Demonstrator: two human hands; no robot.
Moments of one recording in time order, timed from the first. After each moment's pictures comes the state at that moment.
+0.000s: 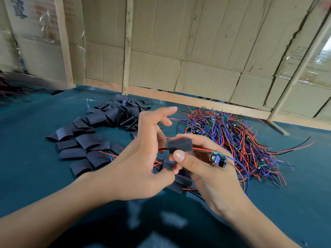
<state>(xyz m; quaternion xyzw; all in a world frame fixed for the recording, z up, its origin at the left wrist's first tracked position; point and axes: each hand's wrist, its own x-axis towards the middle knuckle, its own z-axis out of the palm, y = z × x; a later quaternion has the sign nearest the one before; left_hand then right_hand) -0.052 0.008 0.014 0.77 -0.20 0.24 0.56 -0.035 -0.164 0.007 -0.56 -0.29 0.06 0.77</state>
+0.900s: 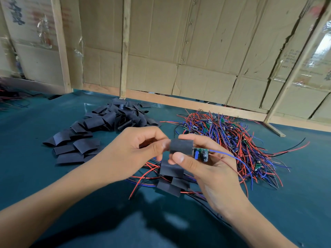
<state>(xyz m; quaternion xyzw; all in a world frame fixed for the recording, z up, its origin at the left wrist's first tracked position) -0.043 0.030 0.020 0.81 -0.25 0.14 0.51 -0.031 -0.168 0.007 -0.59 -0.27 -0.01 0.76</state>
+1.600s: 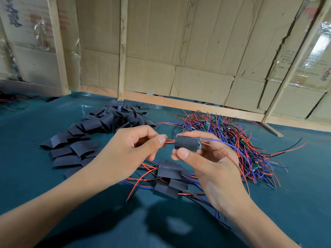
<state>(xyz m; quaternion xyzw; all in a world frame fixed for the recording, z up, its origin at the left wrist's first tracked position) -0.039 0.027 0.015 0.76 -0.18 0.14 0.60 -0.019 -0.177 0.007 -0.61 -0.24 -0.03 0.75</state>
